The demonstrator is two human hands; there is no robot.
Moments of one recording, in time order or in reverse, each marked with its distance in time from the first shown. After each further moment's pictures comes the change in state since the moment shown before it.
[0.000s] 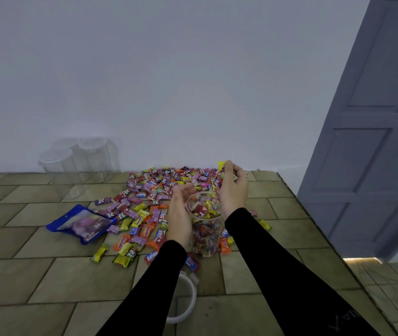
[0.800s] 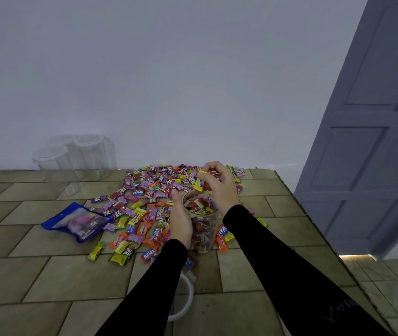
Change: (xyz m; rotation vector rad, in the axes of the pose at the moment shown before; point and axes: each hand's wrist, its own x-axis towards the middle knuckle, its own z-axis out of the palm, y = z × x) left_hand 0.012 -0.039 0.000 -0.175 -0.065 -0.265; right_hand -0.004 -0.003 -0.003 -0.133 -0.415 -0.191
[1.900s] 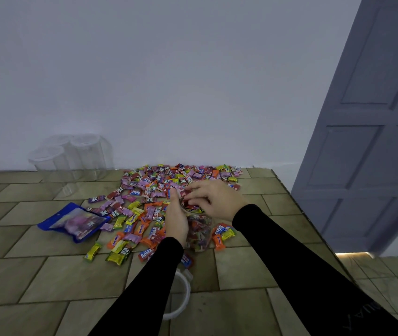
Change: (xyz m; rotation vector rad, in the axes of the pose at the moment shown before) left_hand 0.013 -0.008 -0.006 0.093 0.052 0.009; right_hand 0.001 -0.003 -0.027 -0.997 -0.649 -0.380
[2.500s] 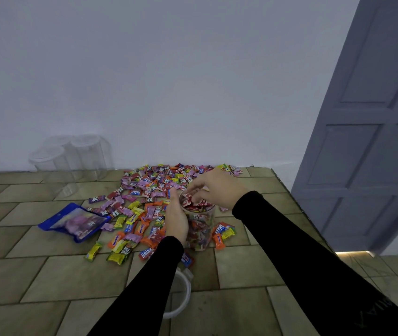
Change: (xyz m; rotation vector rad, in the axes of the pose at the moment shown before) left_hand -0.009 0.009 0.000 0.123 0.023 0.013; right_hand 0.013 -0.018 -0.031 -0.012 -0.121 0.187
